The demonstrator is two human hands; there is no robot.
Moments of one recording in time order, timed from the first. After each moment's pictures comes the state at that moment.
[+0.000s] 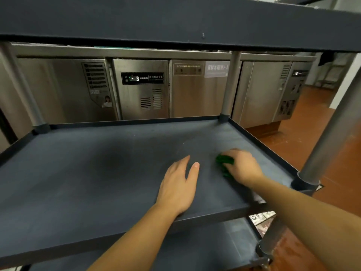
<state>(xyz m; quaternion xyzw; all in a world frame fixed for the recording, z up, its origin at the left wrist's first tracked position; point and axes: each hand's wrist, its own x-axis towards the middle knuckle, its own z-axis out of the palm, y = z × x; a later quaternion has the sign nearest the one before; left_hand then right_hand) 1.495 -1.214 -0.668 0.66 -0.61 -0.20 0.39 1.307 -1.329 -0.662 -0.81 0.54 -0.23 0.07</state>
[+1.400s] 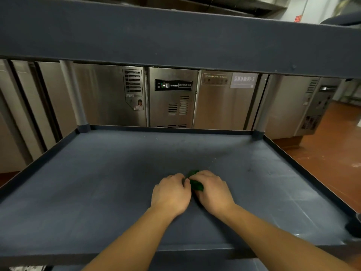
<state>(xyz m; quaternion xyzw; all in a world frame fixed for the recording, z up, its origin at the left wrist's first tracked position) 1.579 -1.160 -0.657 0.76 -0.56 -0.15 0.28 1.454 -1.235 -0.684 -0.88 0.41 -0.23 0.08</state>
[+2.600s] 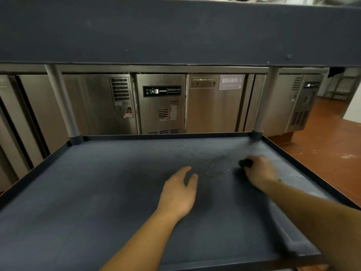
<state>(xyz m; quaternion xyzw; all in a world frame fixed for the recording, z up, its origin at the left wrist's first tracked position) 1.559 -1.174 -0.653 0.67 -0.55 -0.25 0.43 1.339 -1.334 -0.664 -0.71 0.64 -0.26 0.11</state>
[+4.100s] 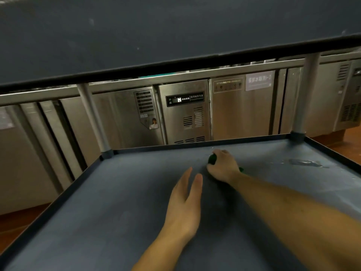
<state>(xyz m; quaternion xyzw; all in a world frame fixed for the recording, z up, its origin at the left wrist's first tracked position) 1.588 -1.158 -0.637 0.65 -0.46 -0.28 0.54 1.516 -1.361 -0.661 -0.79 0.52 -0.25 0.20</state>
